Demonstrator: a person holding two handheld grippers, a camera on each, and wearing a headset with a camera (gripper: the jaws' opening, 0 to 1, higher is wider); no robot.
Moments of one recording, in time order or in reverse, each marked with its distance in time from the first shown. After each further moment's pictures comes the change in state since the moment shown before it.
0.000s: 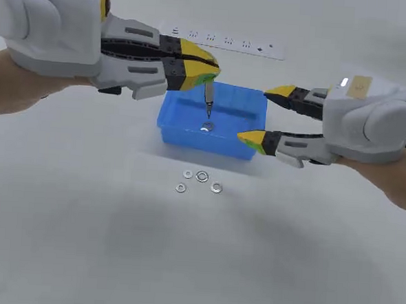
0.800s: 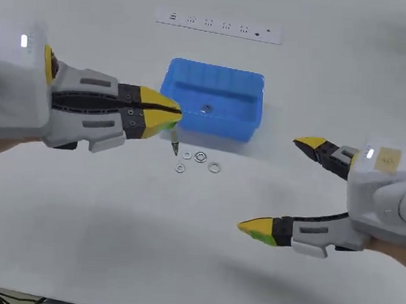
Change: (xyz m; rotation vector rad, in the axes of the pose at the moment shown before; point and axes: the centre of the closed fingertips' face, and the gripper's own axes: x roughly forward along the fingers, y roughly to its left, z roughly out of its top) left arm -0.036 -0.059 -0.037 -0.067 0.059 0.015; right arm -0.054 0.091 -0.043 0.195 0.099 0.048
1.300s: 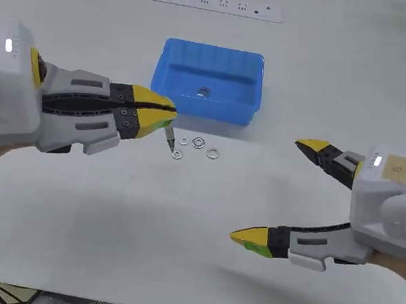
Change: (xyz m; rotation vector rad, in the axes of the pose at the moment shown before) left arm 0.007 -0.003 -0.016 -0.044 -0.009 0.003; right arm 0.002 0.014 -0.009 0.061 -0.002 0.006
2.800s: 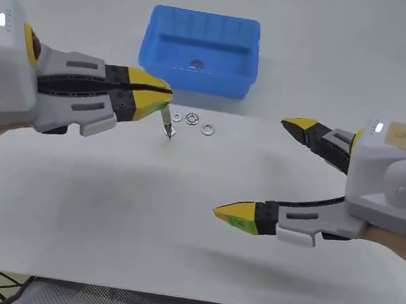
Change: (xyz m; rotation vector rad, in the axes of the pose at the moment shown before) left arm 0.018 -0.004 -0.009 -0.045 0.022 -0.029; right arm 0.010 0.010 0.005 0.108 -0.041 0.041
